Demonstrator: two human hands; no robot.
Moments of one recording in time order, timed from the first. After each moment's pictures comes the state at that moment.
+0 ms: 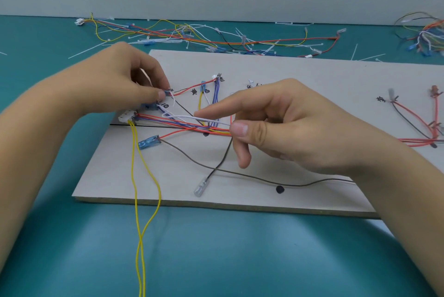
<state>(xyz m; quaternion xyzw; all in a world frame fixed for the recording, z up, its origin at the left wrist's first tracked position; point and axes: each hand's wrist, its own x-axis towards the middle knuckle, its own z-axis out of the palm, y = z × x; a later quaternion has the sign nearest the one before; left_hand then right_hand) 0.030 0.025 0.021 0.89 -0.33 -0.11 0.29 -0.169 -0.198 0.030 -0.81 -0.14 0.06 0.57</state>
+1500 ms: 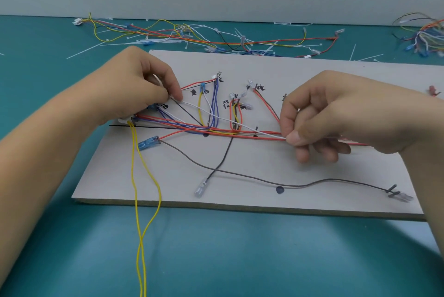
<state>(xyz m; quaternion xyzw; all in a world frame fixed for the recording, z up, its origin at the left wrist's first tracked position) 0.015 0.008 0.016 0.88 -0.29 -0.13 0.36 -0.177 -0.247 0.054 -0.86 0.08 0.17 0.46</state>
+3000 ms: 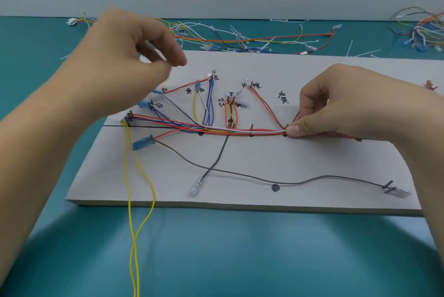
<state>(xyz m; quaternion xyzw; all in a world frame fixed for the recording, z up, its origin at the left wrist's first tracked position) -0.023 -0.004 0.044 0.87 -0.34 0.05 0.36 -0.177 -0.257 0.054 -0.95 0.21 0.09 0.23</state>
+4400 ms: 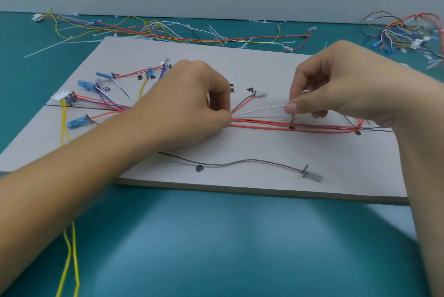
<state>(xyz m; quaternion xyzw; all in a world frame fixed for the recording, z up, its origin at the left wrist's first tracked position) -0.059 -0.076 0.012 0.84 -0.46 -0.02 0.29 -0.182 -0.298 0.054 -0.93 0.12 0.00 0.34</state>
